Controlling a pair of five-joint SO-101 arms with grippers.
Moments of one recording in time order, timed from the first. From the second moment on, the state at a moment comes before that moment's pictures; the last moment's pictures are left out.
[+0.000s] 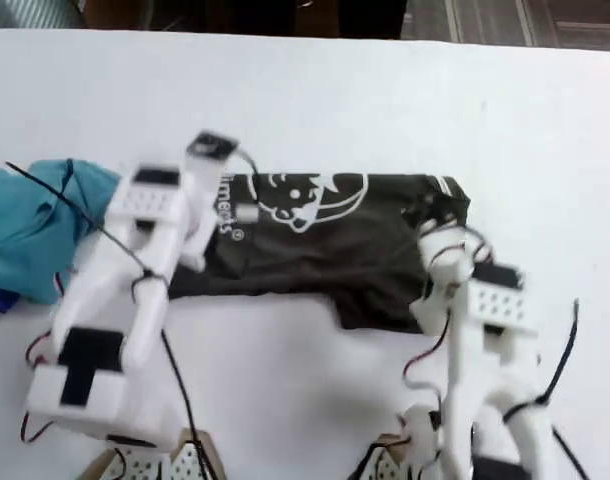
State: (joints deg) left arm -2.3 0.7 27.8 66.7 -11.2; right arm 6.5 -32.7 57.8 63.7 42.0
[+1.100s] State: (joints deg) left arm -6.6 -5.0 46.5 48.6 -6.5; right arm -5.6 -39.1 64.3 54.6 35.2
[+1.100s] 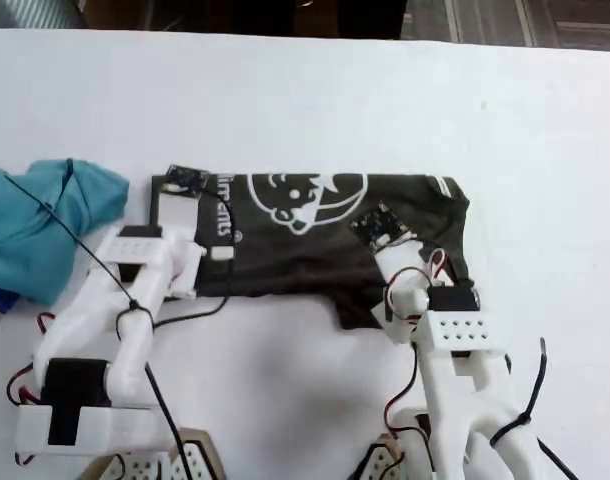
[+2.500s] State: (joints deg) left arm -6.7 -5.0 46.5 48.6 -5.9; right arm -1.2 -39.1 61.9 59.8 35.1
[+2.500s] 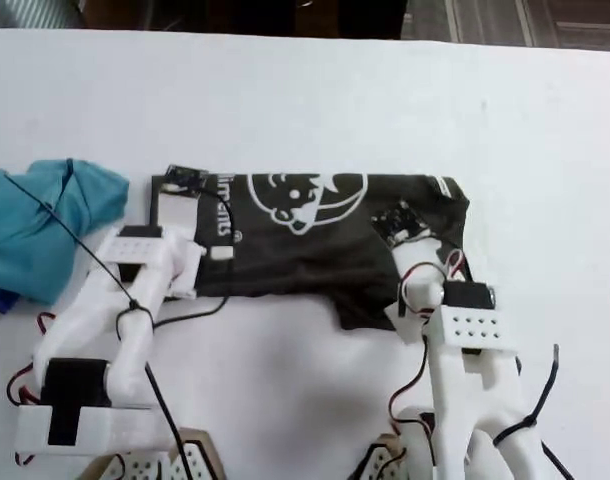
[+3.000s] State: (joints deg) left arm -6.7 -5.0 46.5 48.6 -5.9; right arm -1.5 -25.3 61.5 49.7 29.4
